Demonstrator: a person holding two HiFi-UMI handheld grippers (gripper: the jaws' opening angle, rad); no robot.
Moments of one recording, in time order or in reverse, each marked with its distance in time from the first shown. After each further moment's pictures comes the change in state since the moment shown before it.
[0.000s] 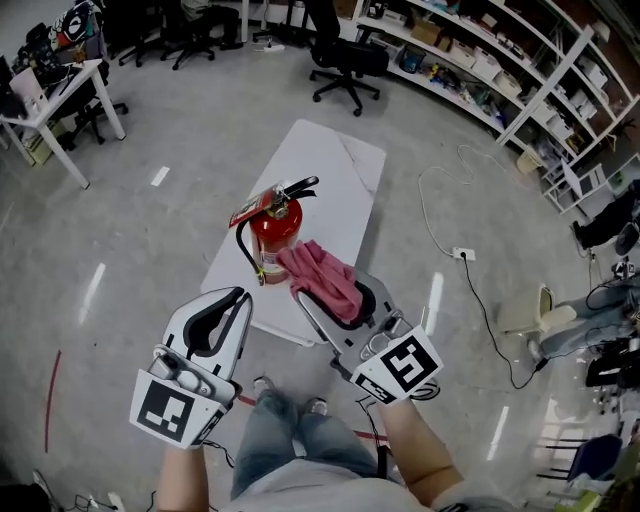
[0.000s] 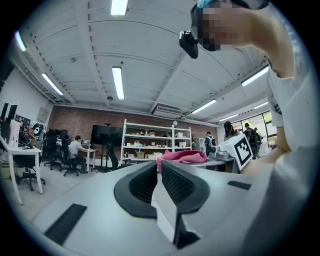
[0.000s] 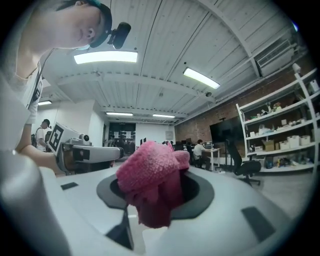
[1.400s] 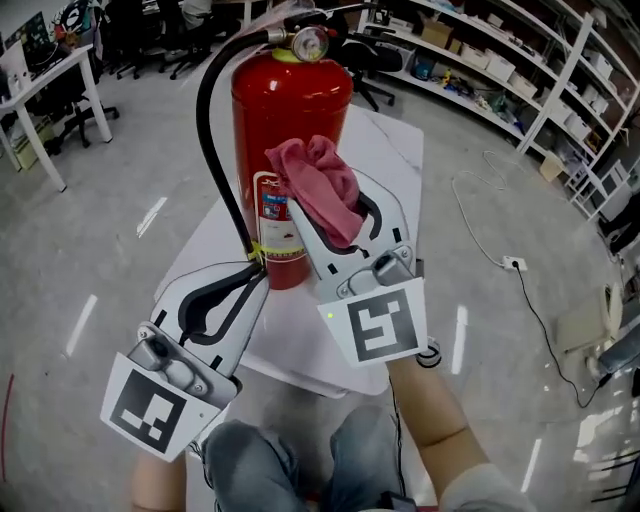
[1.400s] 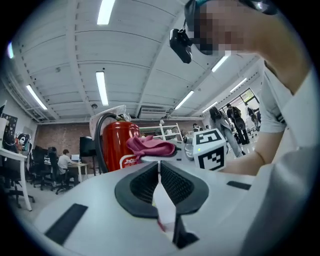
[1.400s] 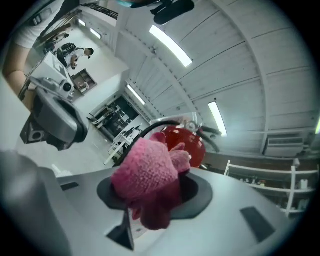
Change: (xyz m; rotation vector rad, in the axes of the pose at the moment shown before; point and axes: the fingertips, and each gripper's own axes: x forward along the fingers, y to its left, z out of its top) left arm 0.070 0.037 -0.387 0.246 -0.081 -0.117; right arm 0.107 -0.101 -0.331 -0.725 -0.118 -0.254
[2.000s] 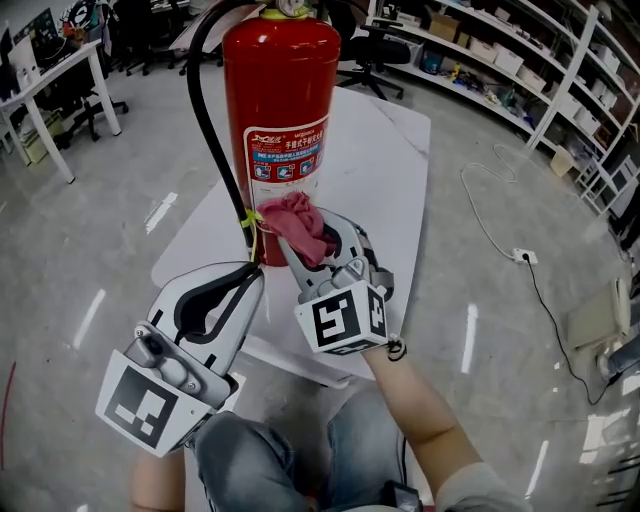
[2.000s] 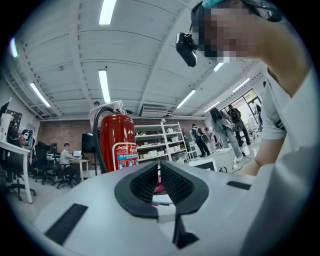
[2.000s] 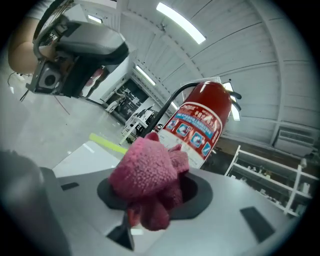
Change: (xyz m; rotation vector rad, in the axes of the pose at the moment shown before) left arm -0.018 -0.033 -0.025 -0.027 0.028 0.026; right arm -0.020 0.087 -0.102 -0.023 0.196 0.119
